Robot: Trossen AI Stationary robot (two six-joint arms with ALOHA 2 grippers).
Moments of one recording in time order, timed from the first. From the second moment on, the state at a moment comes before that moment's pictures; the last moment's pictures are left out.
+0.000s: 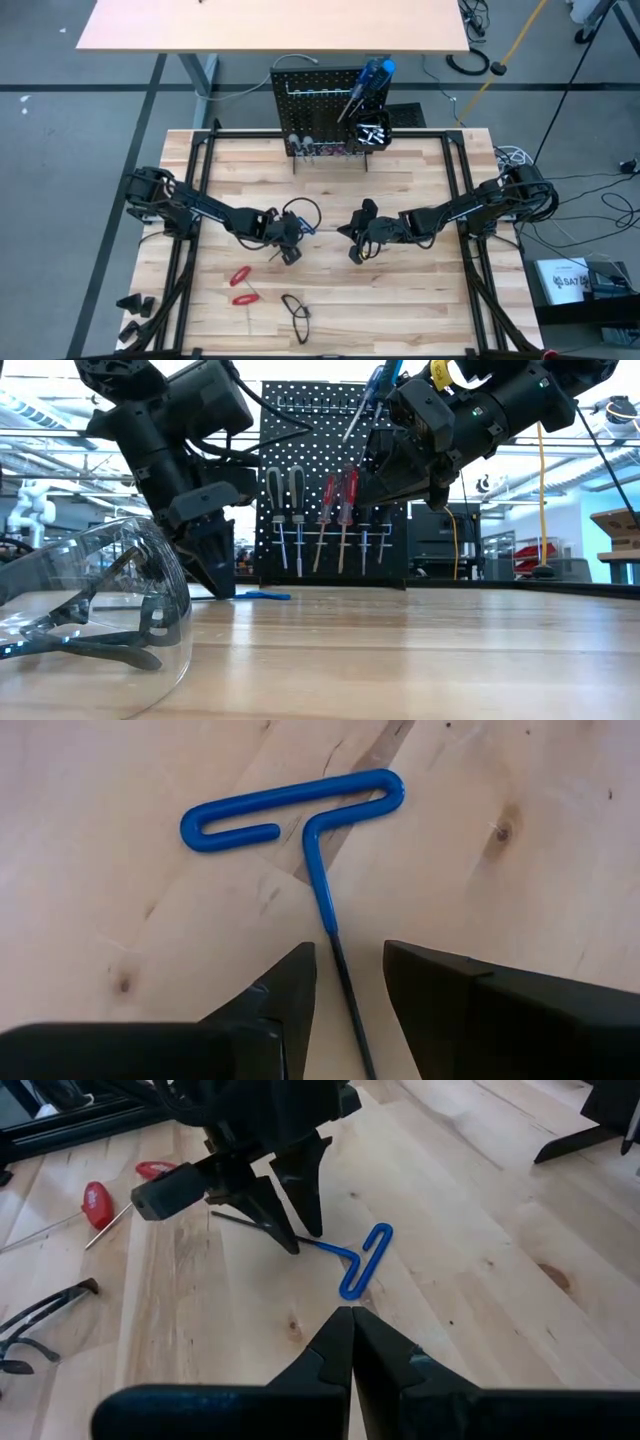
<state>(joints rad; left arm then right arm) -0.16 1.67 0.76 -0.19 -0.20 -0.64 0.21 1.57 0.73 0.31 0.37 0.43</state>
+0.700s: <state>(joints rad) -0.22 1.68 0.75 -0.19 -0.39 -0.50 0.21 1.57 0.73 0.32 0.36 0.43</state>
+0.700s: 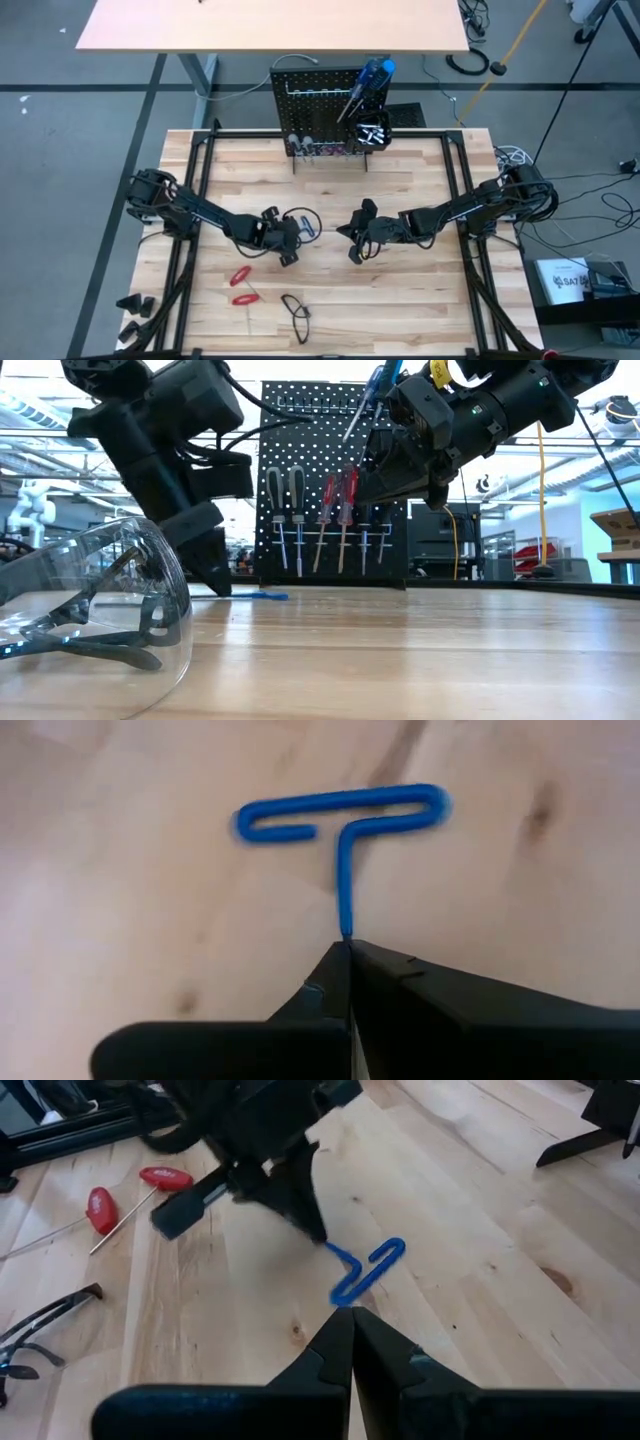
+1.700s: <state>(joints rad) -0.22 1.60 0.76 -0.19 -0.32 -0.56 0.21 1.57 0.73 0.33 0.36 0.43</state>
